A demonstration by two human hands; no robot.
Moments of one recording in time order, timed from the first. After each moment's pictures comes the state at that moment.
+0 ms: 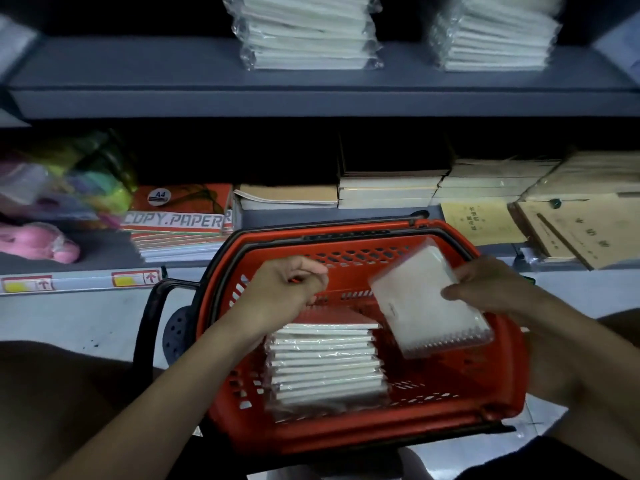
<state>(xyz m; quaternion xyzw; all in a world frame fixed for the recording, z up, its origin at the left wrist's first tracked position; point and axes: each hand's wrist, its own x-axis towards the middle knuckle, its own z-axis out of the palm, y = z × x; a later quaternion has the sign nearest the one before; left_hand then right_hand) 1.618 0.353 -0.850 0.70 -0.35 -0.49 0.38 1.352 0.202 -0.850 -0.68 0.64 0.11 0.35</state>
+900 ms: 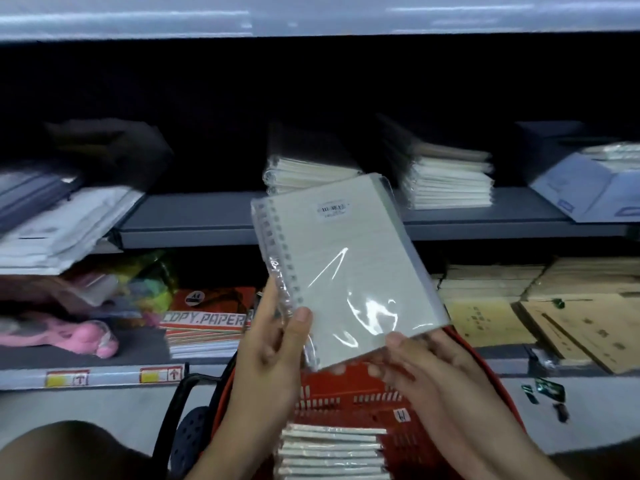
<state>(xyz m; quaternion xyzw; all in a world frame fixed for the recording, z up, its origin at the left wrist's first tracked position) 1.582 0.383 -0.738 0.53 -0.35 -0.38 0.68 1.412 0.309 -0.742 -0.36 0.34 -0.38 0.78</state>
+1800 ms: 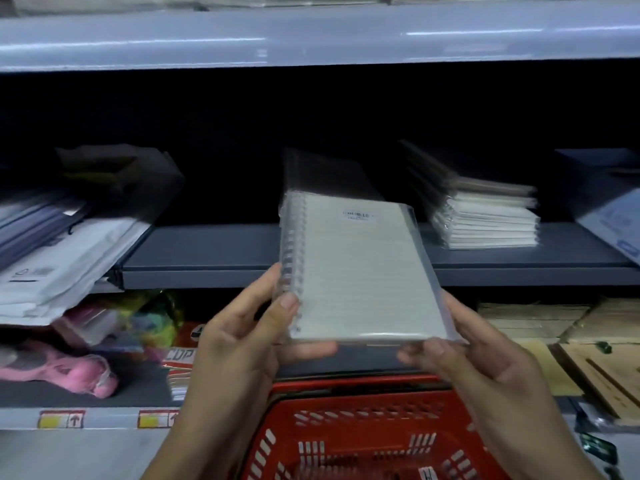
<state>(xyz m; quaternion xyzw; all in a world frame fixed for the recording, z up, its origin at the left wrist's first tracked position) 1.653 0.333 -0.709 0.45 -0.28 -0.43 0.73 1.440 0.249 -0.719 -0.56 0.31 -0.43 0.63</state>
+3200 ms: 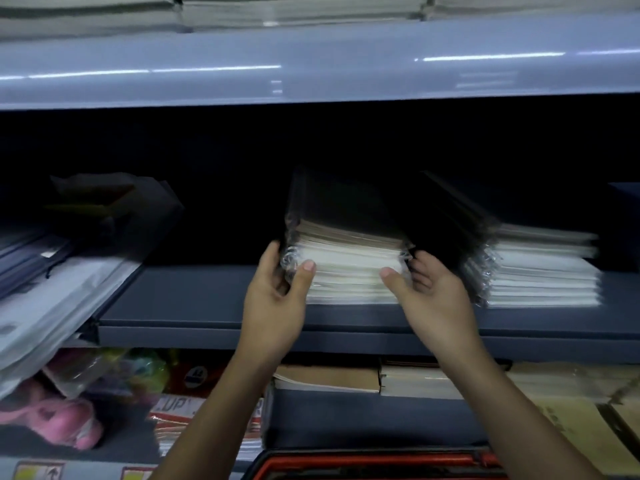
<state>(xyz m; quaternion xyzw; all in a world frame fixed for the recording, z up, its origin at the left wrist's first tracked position) 1.724 0.188 -0.721 0.66 -0.36 -0.22 0.62 1.561 0.088 -0.724 -0.64 0.47 -0.41 0.44</state>
